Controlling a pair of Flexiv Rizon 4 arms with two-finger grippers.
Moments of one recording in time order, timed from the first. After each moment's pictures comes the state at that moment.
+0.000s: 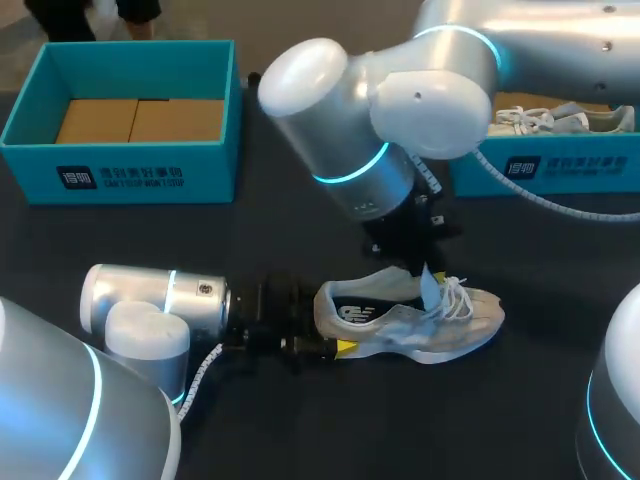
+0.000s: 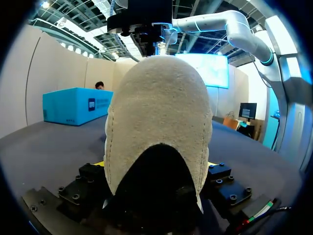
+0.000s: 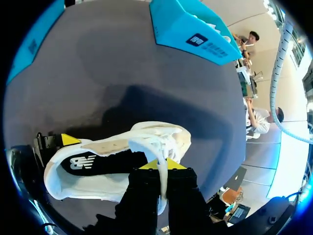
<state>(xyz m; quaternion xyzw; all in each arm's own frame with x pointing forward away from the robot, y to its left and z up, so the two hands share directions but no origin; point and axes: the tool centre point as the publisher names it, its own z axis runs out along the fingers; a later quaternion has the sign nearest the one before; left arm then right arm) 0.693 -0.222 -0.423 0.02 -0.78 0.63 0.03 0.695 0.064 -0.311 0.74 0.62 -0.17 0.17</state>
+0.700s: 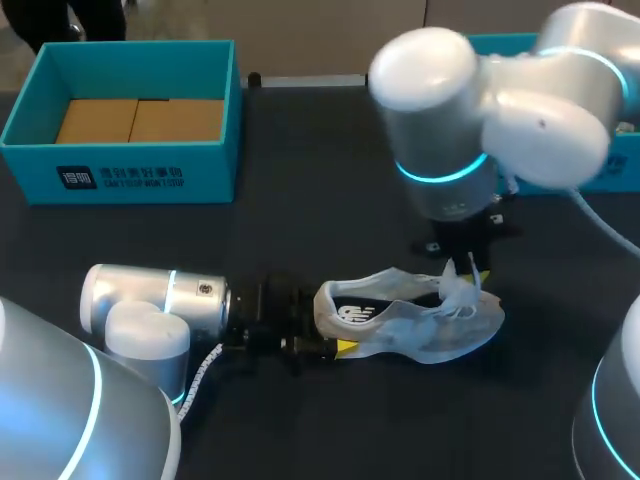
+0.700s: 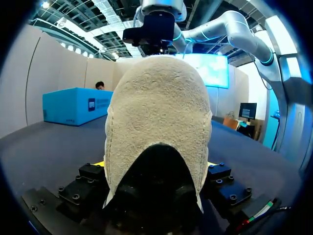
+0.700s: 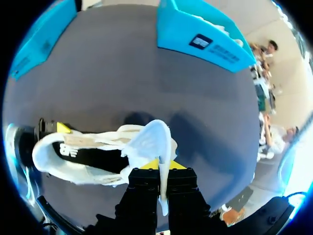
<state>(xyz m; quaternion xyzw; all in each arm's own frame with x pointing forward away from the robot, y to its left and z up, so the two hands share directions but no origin) 0.693 -0.222 -0.423 0.02 -0.78 0.63 0.03 0.696 0.010 -0.313 0.70 0.70 -0.09 0.13</state>
